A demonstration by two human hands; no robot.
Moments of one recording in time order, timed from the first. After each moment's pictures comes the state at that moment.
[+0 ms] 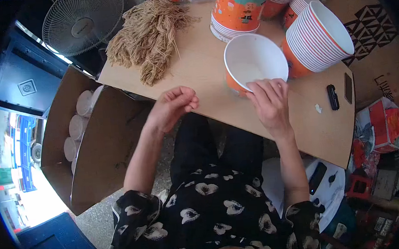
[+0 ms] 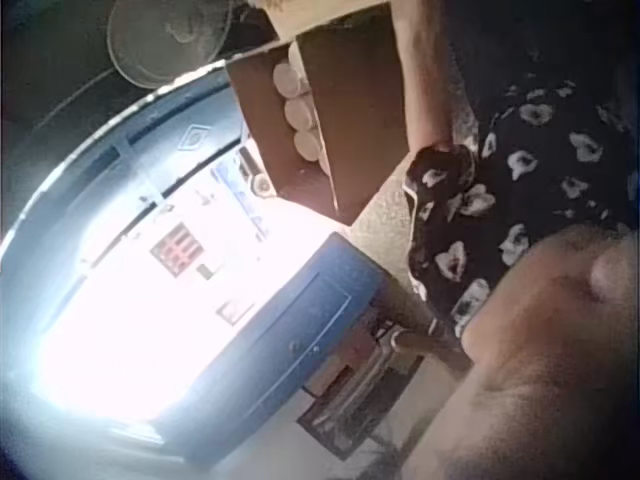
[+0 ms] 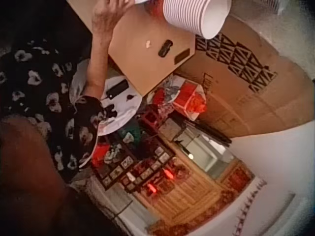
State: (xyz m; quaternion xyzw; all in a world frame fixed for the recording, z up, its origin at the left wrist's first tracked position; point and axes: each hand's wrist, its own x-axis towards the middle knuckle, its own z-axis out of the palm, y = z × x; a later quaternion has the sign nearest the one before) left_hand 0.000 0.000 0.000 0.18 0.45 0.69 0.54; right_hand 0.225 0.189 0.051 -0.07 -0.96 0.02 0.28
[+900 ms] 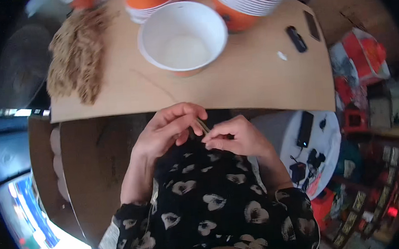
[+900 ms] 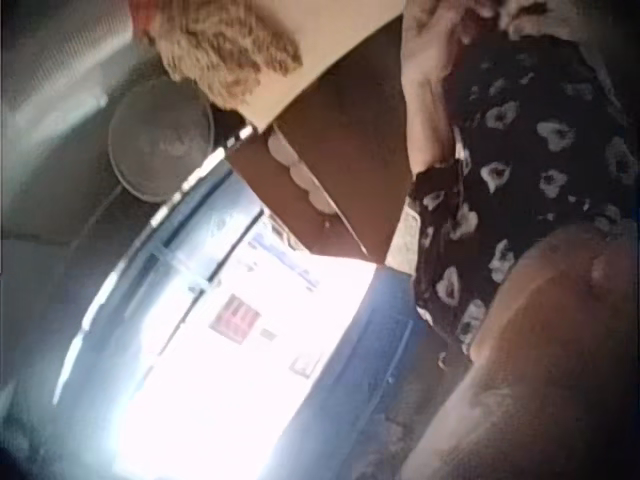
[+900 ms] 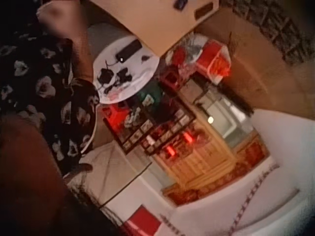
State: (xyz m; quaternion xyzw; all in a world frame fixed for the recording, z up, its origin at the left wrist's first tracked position) left_hand 0.109 0.040 0.033 0.26 0.38 0.54 0.71; right_hand 0.326 0.131 0.035 -0.23 -0.76 0.60 0.10
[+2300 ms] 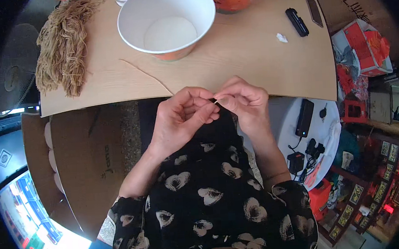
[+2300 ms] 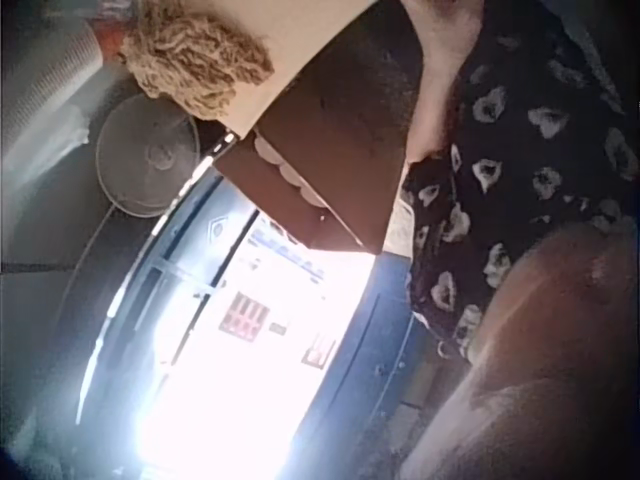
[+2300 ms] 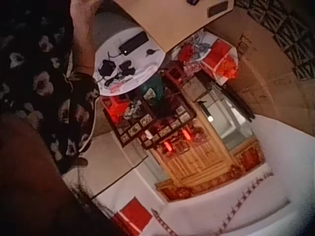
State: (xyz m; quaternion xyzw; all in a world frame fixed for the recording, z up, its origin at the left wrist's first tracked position) left_hand 0.169 0.052 0.025 0.33 0.45 0.58 0.59; right_hand 0.332 0.145 0.010 -0.24 -0.60 0.66 0.38
